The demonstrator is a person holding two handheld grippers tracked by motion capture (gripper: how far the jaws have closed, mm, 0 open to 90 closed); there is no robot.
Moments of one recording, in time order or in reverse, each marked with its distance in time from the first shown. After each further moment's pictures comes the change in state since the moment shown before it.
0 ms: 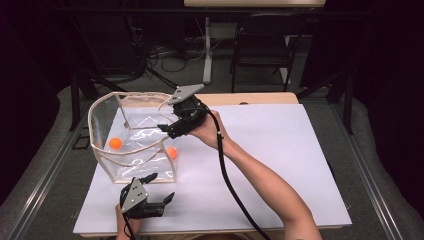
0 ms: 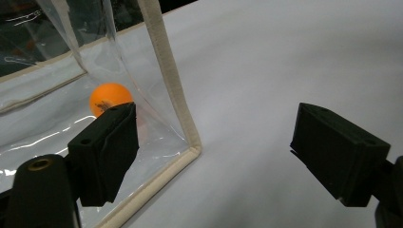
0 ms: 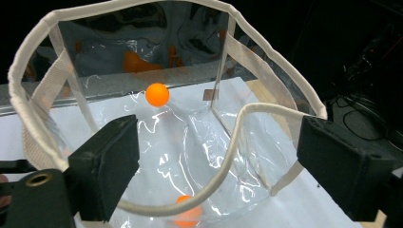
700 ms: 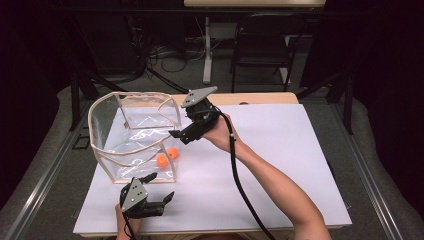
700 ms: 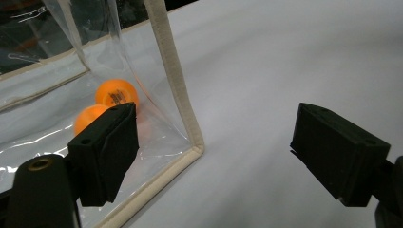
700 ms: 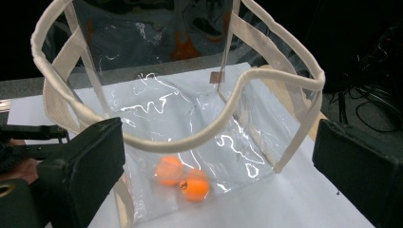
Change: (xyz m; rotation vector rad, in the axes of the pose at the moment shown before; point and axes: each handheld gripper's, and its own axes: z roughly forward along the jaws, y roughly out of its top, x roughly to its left) left arm 0.001 0.000 0.001 0.002 0.010 -0.012; right arm -0.007 -0.020 -0.020 0.021 0.044 0.019
